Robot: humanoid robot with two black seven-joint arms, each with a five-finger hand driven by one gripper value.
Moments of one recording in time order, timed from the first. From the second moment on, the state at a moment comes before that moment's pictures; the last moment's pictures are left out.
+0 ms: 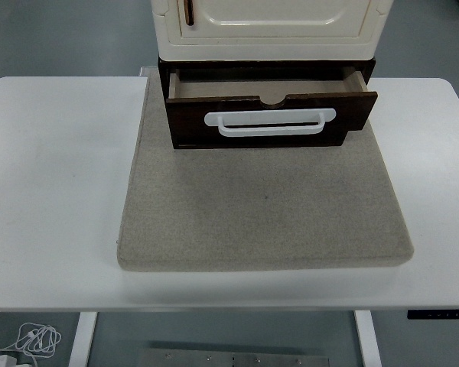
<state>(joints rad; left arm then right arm) -1.64 0.56 -0.83 -0.37 0.14 -0.06 0.08 -0.05 0.00 0.13 0.15 -0.16 0.22 -0.01</state>
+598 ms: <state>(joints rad) -1.23 0.39 -0.83 -0.28 -0.23 -0.16 0.05 -0.05 0.00 0.13 0.15 -0.16 0.23 -0.01</state>
